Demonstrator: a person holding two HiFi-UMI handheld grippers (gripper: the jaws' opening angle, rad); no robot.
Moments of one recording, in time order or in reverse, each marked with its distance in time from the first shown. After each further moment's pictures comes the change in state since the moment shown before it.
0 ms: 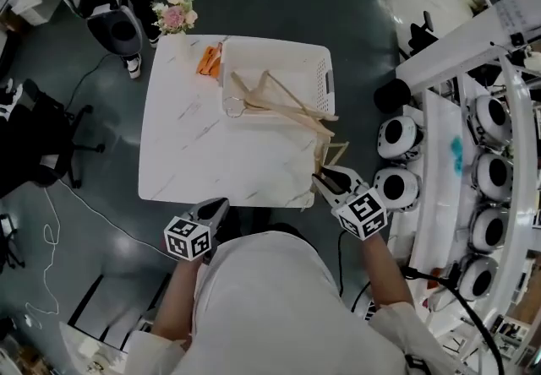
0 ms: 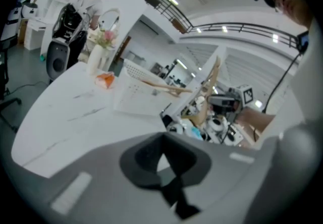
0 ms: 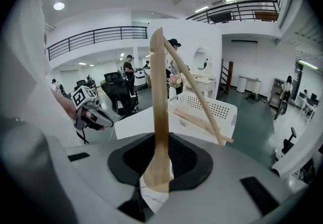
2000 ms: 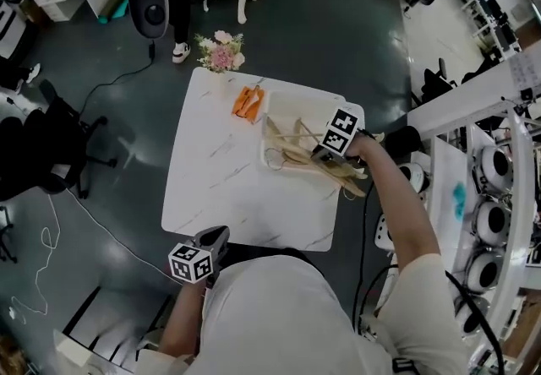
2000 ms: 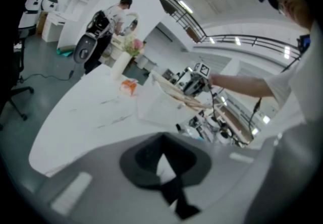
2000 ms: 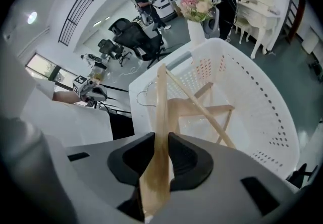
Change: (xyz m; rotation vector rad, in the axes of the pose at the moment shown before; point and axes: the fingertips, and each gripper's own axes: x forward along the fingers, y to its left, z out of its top) left arm -0.043 0.098 0.033 -0.124 -0.063 0.064; right arm 0.207 -0.093 0.068 -0.066 0.836 0.507
